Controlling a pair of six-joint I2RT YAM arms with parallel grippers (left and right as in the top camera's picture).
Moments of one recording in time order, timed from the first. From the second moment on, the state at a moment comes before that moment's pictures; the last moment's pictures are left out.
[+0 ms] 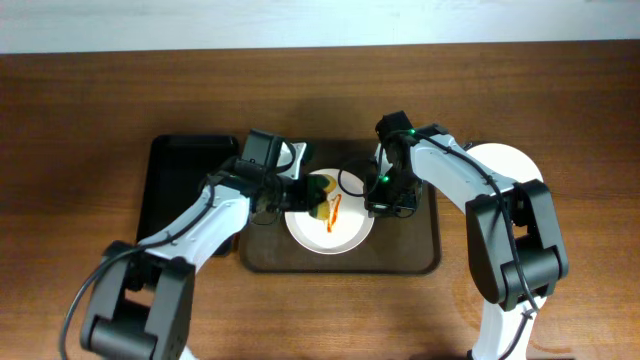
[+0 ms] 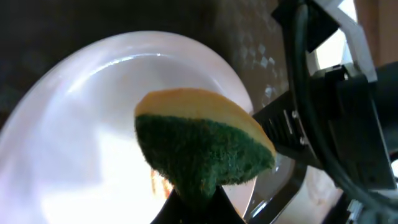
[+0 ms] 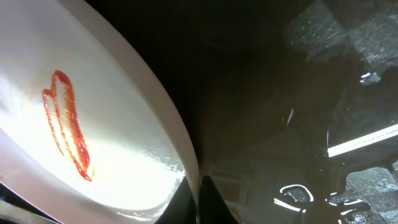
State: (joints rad) left arm -0.36 1.77 1.04 -0.29 0.59 -0.35; right arm 0.31 2.05 1.39 -0.96 -0.36 0.34
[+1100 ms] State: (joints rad) left arm -0.40 1.82 1.04 -0.16 0.34 -0.39; right arm 0.31 2.05 1.39 -0.96 -0.34 0.34
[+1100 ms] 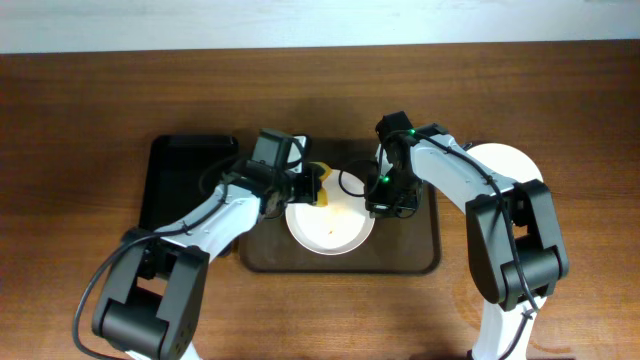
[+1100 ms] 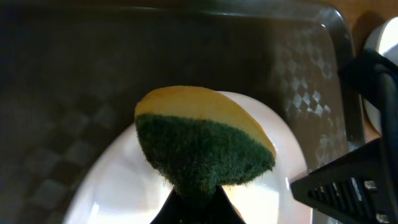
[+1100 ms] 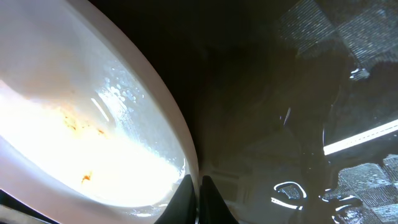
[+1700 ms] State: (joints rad) left arm -0.39 1.89 1.04 -0.23 0.32 -0.47; right arm 0.31 2.05 1.39 -0.96 -0.34 0.34
